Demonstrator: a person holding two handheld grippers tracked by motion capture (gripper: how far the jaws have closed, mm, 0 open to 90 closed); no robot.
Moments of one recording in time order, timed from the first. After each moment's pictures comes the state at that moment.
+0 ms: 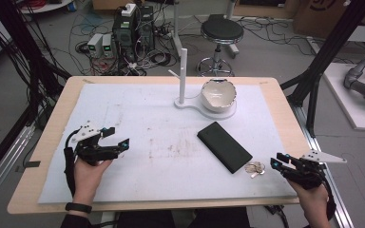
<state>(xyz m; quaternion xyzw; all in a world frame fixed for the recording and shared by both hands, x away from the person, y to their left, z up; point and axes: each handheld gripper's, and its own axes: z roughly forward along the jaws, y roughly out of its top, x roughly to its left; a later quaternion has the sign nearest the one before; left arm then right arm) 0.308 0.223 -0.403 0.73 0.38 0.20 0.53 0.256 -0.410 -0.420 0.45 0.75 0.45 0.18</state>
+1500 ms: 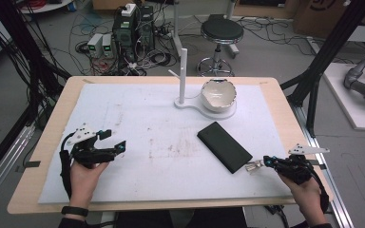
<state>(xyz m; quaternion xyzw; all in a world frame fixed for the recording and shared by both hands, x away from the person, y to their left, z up) 0.301 0.232 -0.407 0.73 0.39 0.19 0.53 0.275 -0.390 -0.422 0.44 0.79 0.41 0.13</state>
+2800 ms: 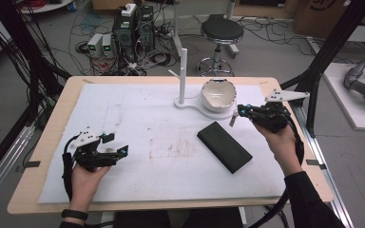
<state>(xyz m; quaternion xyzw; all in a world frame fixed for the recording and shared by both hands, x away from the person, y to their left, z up) 0.296 0.226 -0.413 0.74 0.38 0.18 0.53 0.360 -0.299 -0.303 0.32 0.79 0.49 0.18</state>
